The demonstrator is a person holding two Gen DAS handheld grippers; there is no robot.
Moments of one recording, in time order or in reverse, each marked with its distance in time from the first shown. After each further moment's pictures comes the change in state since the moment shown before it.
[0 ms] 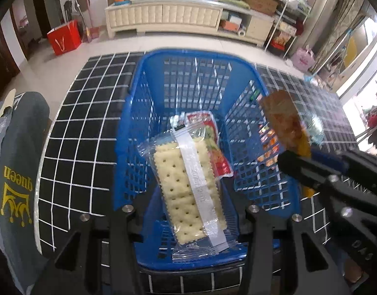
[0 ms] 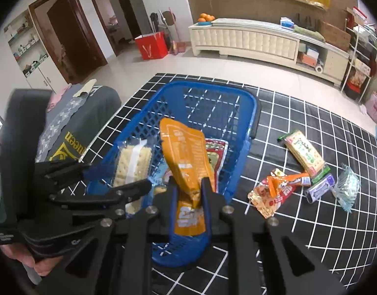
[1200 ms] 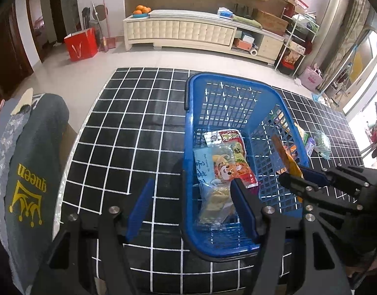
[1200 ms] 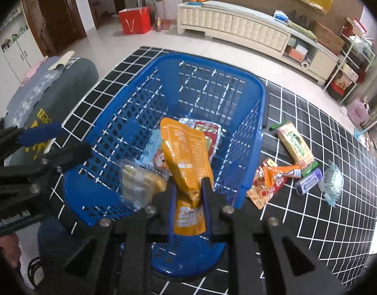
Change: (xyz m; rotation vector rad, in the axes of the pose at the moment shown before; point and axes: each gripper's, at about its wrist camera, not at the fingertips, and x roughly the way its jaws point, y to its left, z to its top) left arm -0.039 0.060 -0.011 -0.055 -0.117 0.034; right arm 0.036 0.033 0.003 -0.055 0.147 -0.201
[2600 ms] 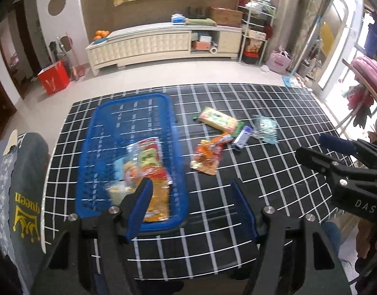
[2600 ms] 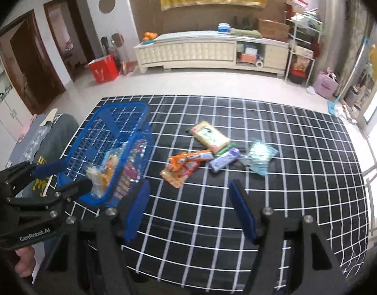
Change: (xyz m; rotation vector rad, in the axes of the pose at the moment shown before) left arm -0.046 -0.186 -0.021 0.213 -0.042 -0.041; right arm -0.130 -0.164 -0.090 0.260 -0.210 -0.021
